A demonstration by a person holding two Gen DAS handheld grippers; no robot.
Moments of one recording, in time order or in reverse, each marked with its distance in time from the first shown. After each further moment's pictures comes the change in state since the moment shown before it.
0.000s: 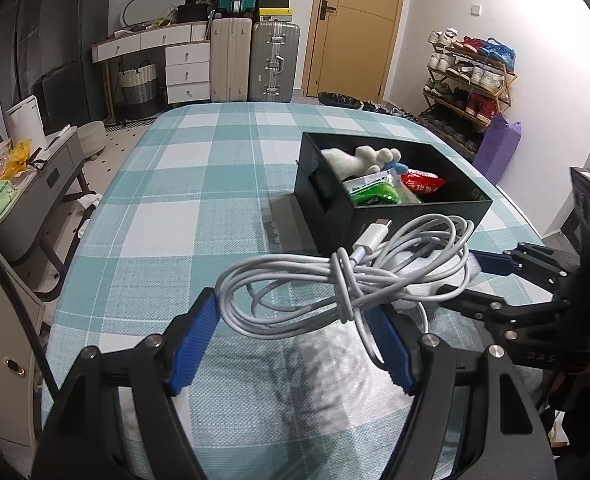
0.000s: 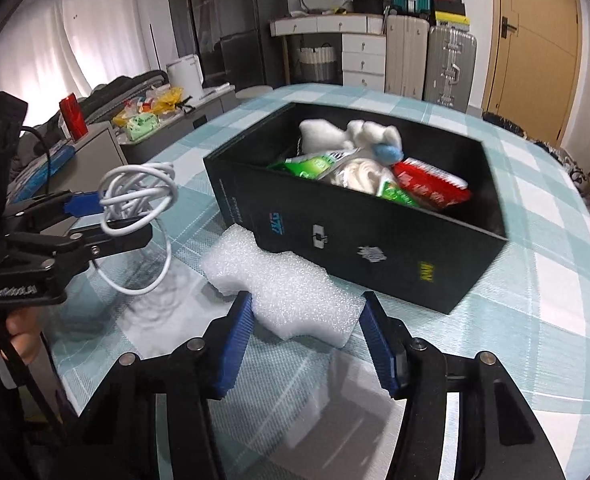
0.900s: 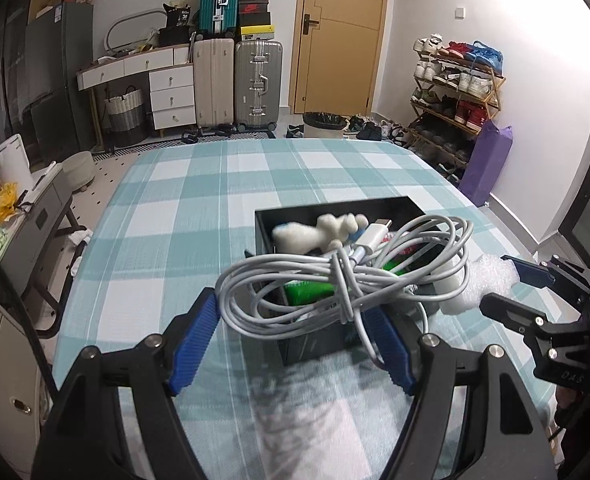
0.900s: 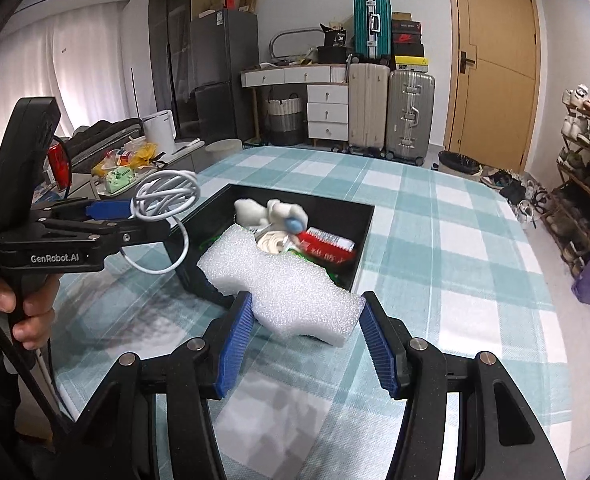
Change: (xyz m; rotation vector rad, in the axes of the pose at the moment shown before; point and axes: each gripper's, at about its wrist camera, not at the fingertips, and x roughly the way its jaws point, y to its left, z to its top) left arm 0.013 -0.041 0.066 0.055 -0.050 -0.007; right arm -0.075 -0.050 0.009 0.038 -0.180 -0.100
